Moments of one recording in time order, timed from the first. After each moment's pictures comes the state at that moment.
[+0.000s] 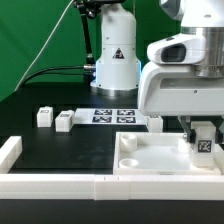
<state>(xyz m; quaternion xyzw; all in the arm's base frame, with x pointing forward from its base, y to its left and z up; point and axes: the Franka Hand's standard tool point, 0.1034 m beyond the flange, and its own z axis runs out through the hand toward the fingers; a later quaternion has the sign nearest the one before) 0.630 0.112 0.072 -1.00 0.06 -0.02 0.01</state>
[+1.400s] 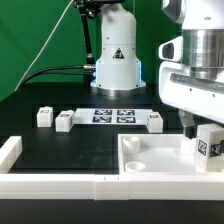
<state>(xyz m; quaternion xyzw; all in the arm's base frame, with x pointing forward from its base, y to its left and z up) 0.630 0.119 0.068 -0.91 0.41 -0.02 0.02</state>
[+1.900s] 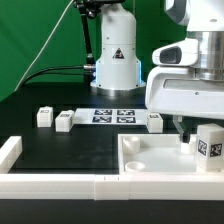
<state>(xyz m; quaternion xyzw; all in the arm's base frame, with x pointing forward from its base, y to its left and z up) 0.628 0.122 0.067 -0.99 0.16 -0.02 0.02</state>
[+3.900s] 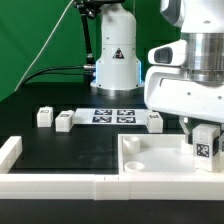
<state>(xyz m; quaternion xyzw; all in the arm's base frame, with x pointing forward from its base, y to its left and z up) 0.627 0.115 0.063 -0.92 0.39 -0.02 0.02</state>
